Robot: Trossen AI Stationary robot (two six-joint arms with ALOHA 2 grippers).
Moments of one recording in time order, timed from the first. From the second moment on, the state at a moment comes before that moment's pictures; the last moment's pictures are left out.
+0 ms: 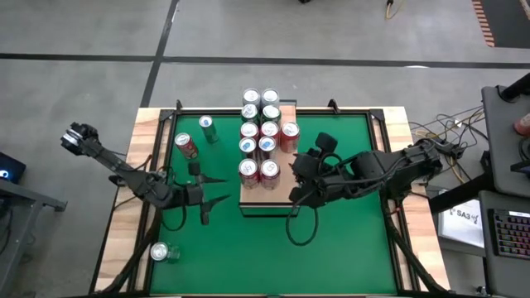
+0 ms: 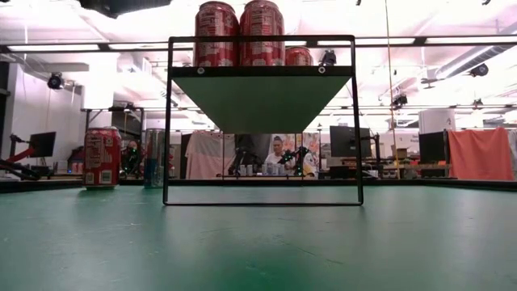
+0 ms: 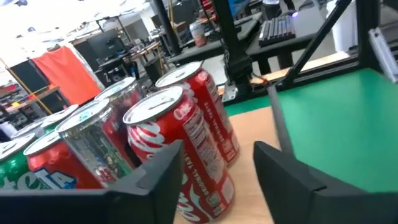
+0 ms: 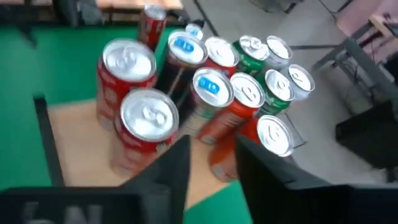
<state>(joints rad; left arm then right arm) -0.55 0.95 0.53 0.30 -0.79 0.26 0.35 1.73 2.05 -1.30 0.80 0.37</state>
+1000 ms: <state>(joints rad) -0.35 1.01 0.51 0.30 -0.68 0.38 0.34 1.73 1.97 -1.16 0.79 0.35</state>
